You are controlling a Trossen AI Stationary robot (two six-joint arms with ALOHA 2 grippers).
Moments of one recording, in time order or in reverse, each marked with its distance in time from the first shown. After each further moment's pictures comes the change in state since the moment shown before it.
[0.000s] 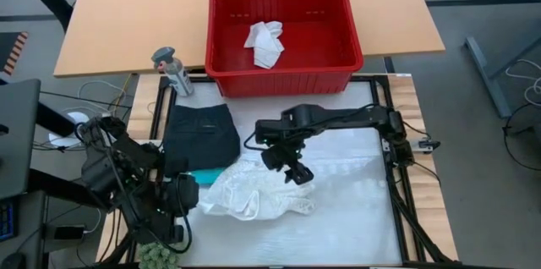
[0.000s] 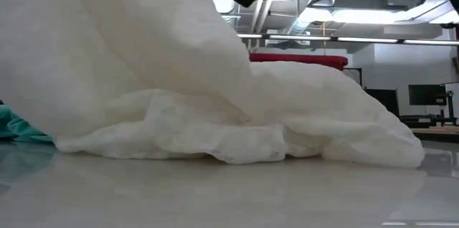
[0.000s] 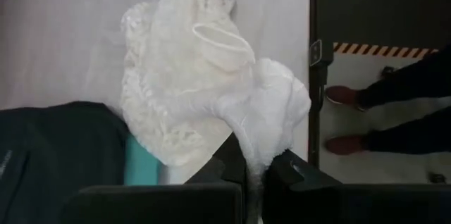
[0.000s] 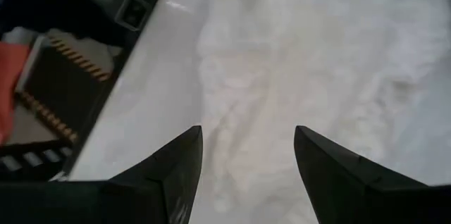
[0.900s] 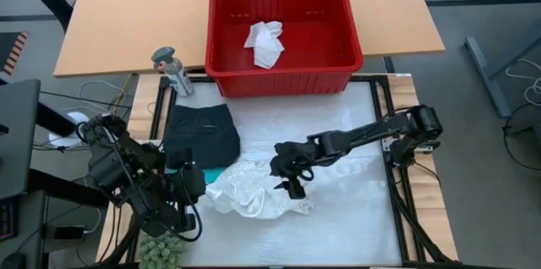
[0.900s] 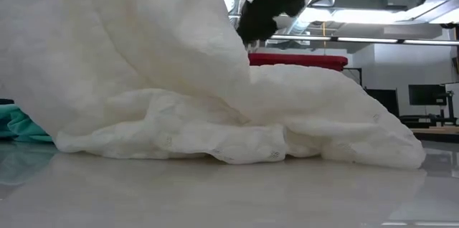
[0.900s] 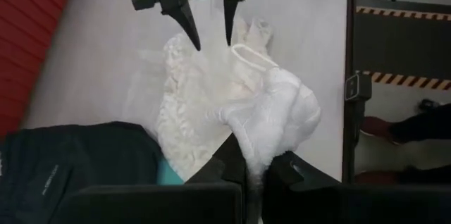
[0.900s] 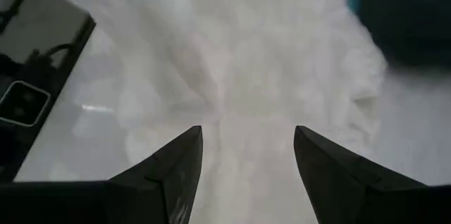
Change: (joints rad) left arm 0.053 0.000 0.000 0.000 -0.119 0.035; right arm 0.107 -0.301 -0.815 1.007 0.306 0.390
